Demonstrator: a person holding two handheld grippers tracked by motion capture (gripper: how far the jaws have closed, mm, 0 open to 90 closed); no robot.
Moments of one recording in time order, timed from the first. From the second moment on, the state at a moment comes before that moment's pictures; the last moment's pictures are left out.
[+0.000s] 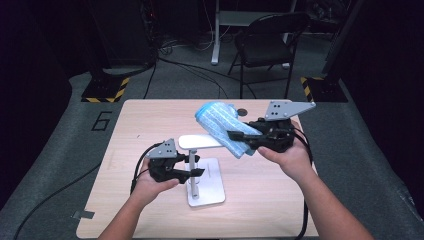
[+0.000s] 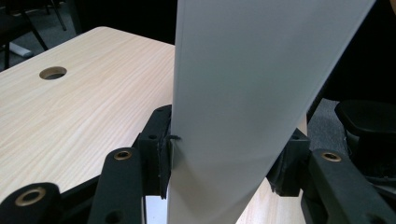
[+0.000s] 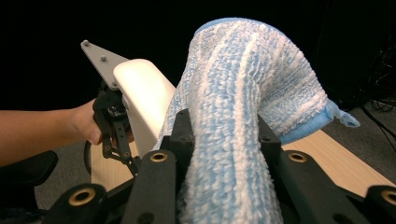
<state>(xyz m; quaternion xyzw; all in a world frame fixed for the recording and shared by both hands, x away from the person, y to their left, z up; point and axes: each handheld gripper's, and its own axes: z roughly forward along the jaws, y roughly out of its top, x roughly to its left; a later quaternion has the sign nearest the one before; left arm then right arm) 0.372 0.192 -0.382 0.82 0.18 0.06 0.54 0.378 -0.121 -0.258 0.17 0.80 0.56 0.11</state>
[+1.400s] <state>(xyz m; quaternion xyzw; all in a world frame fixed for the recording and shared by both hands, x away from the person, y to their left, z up) 0.374 0.226 -0.382 0.82 0.19 0.06 0.54 0.390 -0.170 -0.274 0.22 0.79 0.56 0.13</state>
